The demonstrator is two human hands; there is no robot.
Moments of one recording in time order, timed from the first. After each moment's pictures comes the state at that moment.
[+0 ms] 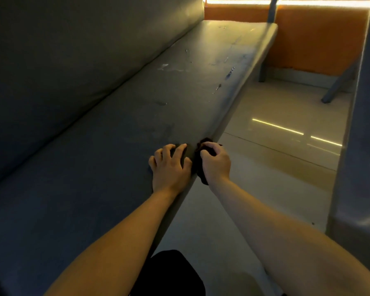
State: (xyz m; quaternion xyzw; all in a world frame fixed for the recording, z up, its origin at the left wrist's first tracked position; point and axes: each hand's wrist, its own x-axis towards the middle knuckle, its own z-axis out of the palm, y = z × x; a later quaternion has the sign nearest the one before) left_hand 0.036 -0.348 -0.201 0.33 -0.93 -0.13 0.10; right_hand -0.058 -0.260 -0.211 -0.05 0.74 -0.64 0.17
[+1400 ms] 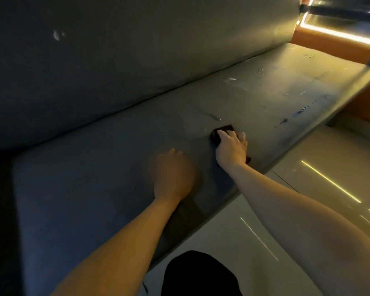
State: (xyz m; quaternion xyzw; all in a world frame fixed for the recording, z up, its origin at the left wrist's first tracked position) left_hand 0.064 -0.407 -0.196 0.54 -0.83 -0.11 0.11; right_hand -0.125 -0.392 -0.179 -0.44 0.87 -0.21 0.05
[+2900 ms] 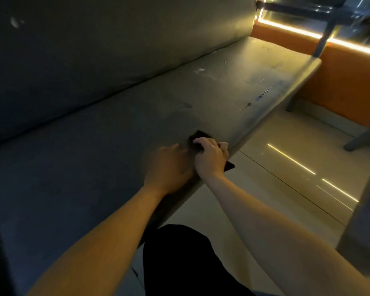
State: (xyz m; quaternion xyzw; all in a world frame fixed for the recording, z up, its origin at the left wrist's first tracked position) left_hand 0.062 -0.376 -0.193 0.35 -0.93 -0.09 0.02; right_hand -0.069 -0.306 -0.187 -0.37 0.86 -0.35 0.06
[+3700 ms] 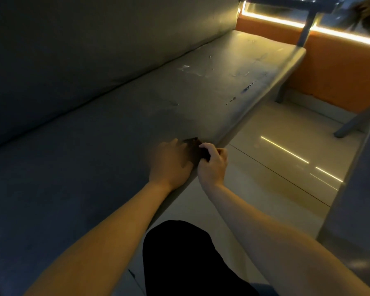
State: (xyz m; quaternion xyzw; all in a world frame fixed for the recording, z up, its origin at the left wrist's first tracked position) left_hand 0.022 -0.349 -0.183 0.35 -0.93 -0.11 0.04; right_hand -0.080 -0.262 -0.210 -0.21 0.81 -0.53 0.13
